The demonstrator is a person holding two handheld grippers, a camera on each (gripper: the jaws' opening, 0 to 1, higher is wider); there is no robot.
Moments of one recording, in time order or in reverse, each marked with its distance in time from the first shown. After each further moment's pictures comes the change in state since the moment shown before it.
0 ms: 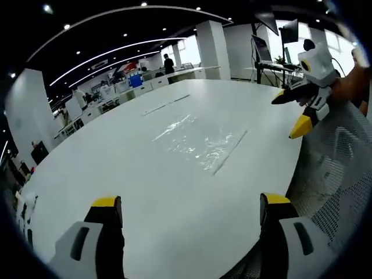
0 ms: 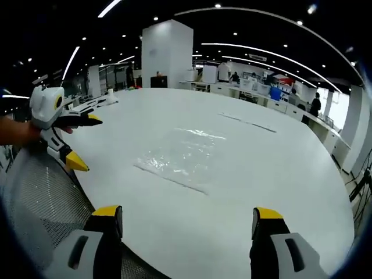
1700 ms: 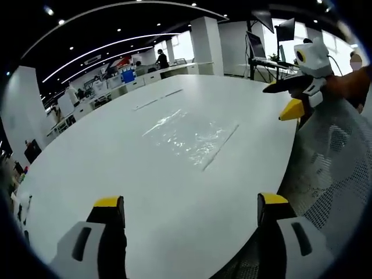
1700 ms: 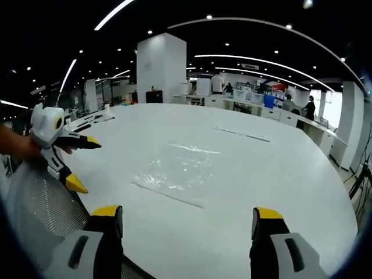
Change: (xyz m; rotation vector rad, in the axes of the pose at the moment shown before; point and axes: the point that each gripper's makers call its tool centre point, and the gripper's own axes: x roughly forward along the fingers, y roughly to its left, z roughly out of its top) left arm 0.003 -0.015 -0.008 0.001 0.039 -0.065; right arm -0.009 -0.007 0.020 0.043 -0.113 -0.020
